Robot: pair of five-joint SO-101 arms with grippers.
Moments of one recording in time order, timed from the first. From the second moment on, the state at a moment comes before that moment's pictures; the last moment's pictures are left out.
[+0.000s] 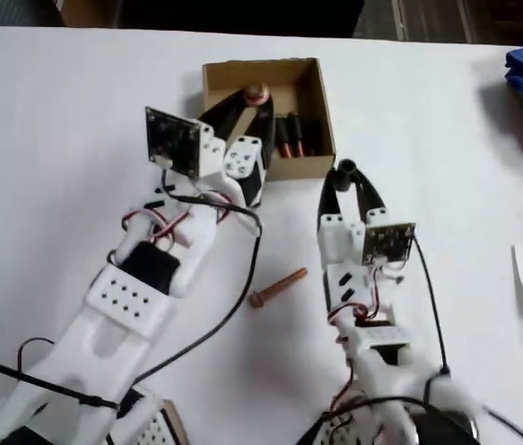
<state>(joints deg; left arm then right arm) 20.3 -38.5 46.7 -3.3 10.9 -9.6 -22.8 90.0 -59.0 2.4</state>
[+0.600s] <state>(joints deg) 28.7 -26.5 41.5 -4.6 10.9 -11.9 1.9 85.5 -82.7 2.4</state>
